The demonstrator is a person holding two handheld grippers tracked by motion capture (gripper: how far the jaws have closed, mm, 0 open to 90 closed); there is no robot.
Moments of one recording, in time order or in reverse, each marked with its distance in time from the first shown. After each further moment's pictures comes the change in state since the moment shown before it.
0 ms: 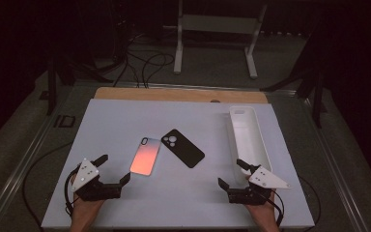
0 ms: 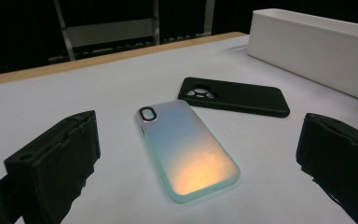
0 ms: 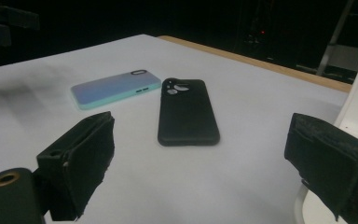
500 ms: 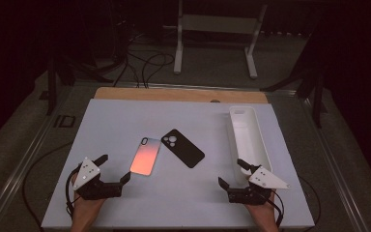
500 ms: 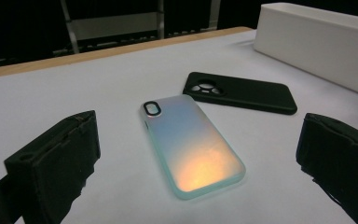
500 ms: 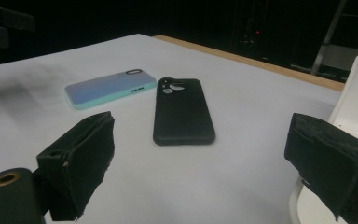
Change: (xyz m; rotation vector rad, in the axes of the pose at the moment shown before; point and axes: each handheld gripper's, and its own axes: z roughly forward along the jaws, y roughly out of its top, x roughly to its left) left arm 0.000 0.000 0.003 0.015 0.015 -0.012; right arm 0.000 -0.001 0.000 -0.004 -0.014 0.002
